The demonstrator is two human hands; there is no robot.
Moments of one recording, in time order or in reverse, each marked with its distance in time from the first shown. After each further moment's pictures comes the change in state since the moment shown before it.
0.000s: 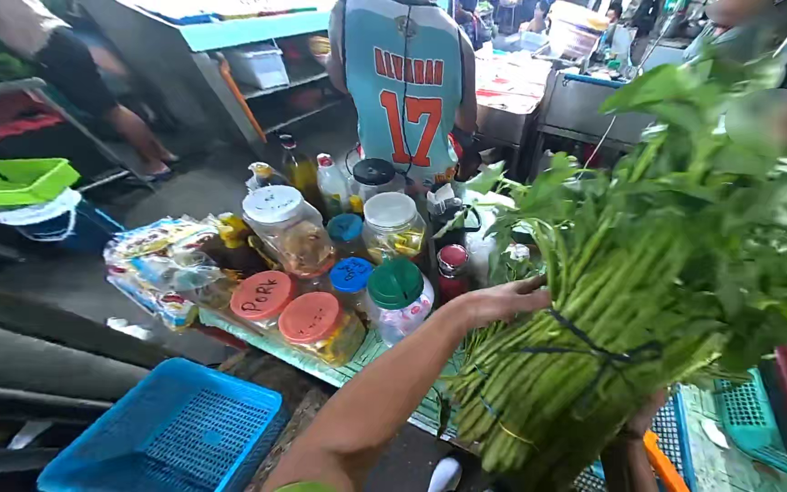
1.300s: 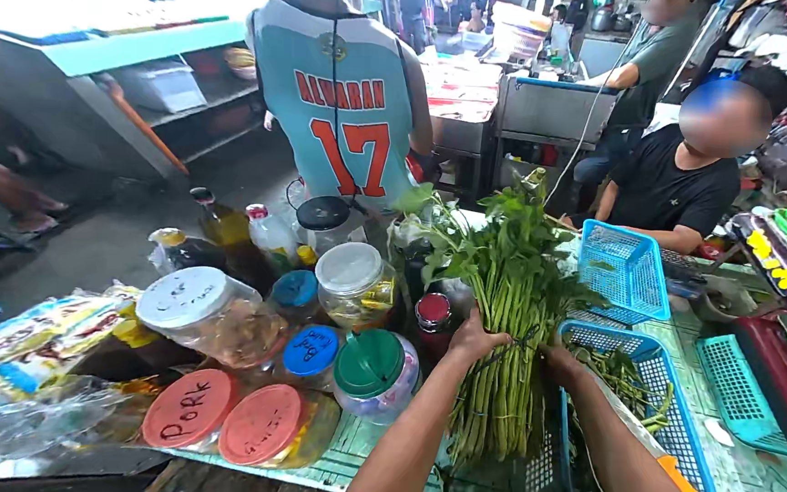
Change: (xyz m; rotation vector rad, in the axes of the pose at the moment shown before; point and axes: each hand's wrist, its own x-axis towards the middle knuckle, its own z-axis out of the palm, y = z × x) left_hand 0.104 -0.112 -0.055 0.327 0.330 -0.468; right_hand 0.143 0.138 0.062 -0.772 -0.085 0.900
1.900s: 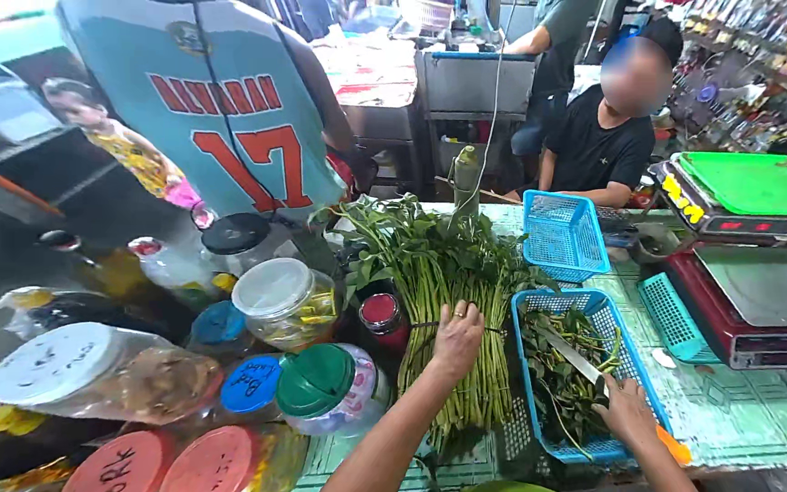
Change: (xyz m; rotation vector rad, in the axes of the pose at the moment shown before) left_hand -0.031 0.023 0.058 0.877 0.099 0.596; right_hand -0.154 0.138 -0.139 -0.998 0.421 0.173
